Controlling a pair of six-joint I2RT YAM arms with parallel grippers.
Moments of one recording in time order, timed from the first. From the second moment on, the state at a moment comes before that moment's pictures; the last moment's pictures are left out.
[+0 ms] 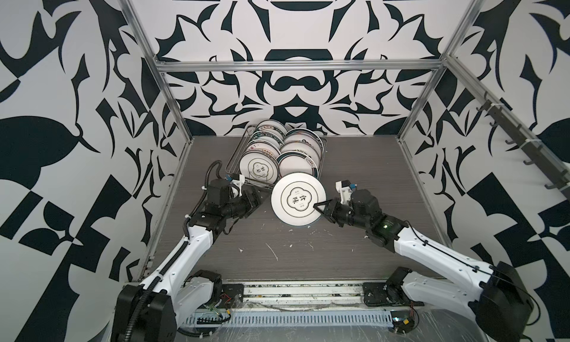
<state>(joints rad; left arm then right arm) -0.26 1.03 0.58 -0.11 0.66 -0.90 0.68 1.06 0.59 0.04 -0.30 1.20</state>
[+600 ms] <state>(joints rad) -0.26 1.04 0.46 0.05 0.75 -0.99 0.77 1.34 0.55 0.42 -0.33 1.30</state>
